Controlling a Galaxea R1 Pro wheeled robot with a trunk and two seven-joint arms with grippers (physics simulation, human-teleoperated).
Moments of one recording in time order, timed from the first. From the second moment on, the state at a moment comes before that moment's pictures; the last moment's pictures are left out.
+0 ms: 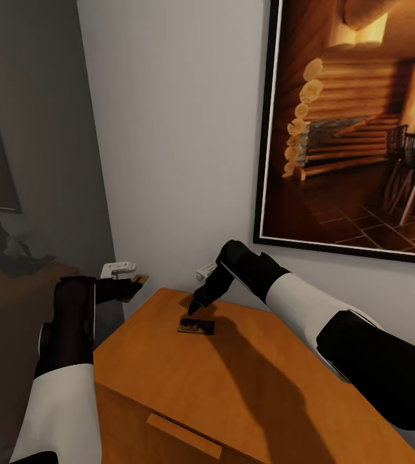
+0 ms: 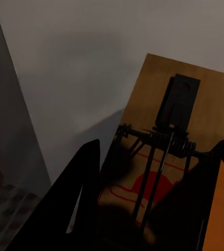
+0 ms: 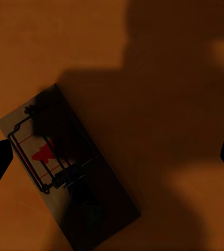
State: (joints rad) left arm -0.76 -0.17 0.38 -1.40 -0.64 1.03 -0.59; right arm -1.31 0.17 0.82 -0.46 -0.12 1.04 0.81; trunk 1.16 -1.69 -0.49
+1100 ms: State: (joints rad) left arm -0.76 -0.17 0.38 -1.40 -0.64 1.03 -0.59; right arm -1.31 0.17 0.82 -0.63 -0.12 1.04 0.81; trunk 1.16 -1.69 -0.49
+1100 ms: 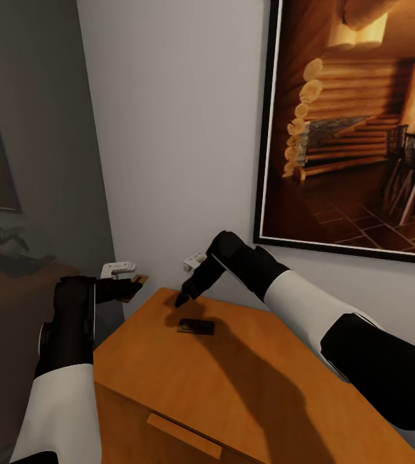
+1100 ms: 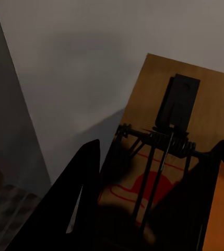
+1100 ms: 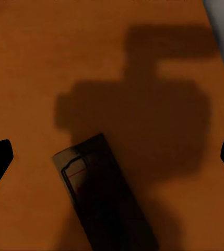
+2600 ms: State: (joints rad) left arm -0.76 -0.17 0.38 -1.40 -0.64 1.03 -0.59; right arm -1.31 0.17 0.81 -0.61 -0.13 1.04 0.91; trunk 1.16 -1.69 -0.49
